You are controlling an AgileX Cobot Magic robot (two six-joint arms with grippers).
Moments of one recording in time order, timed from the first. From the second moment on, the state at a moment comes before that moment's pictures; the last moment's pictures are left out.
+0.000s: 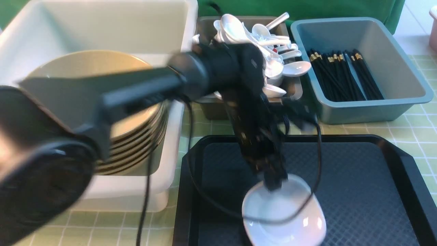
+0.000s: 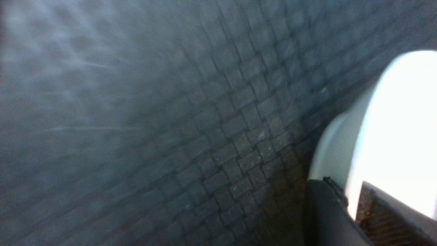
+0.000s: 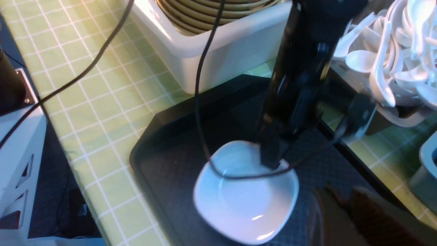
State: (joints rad) right arm 0.47 0.69 -1.06 0.30 0.95 -0.44; left arm -0.63 2.09 -1.72 -0.44 1.22 0.74
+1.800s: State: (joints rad) right arm 0.47 1.10 -1.14 0.65 0.74 -0.82; left arm 0.68 1.43 -1.23 -0.23 1.09 -0.29
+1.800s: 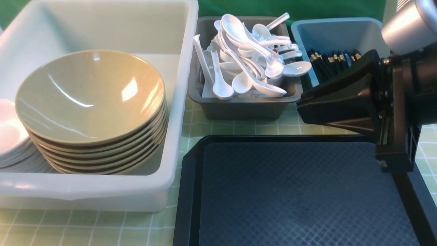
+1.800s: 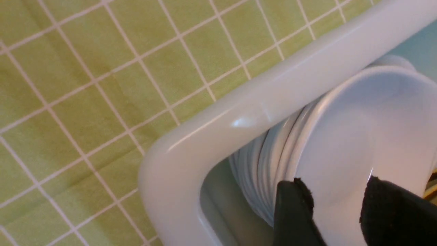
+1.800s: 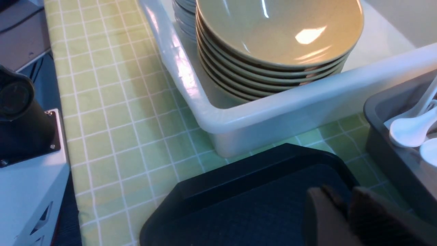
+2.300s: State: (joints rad) right arm 0.33 1.09 -1.14 0.44 0.72 -0.49; left arm 0.18 1.24 -1.45 -0.32 1.18 0.10
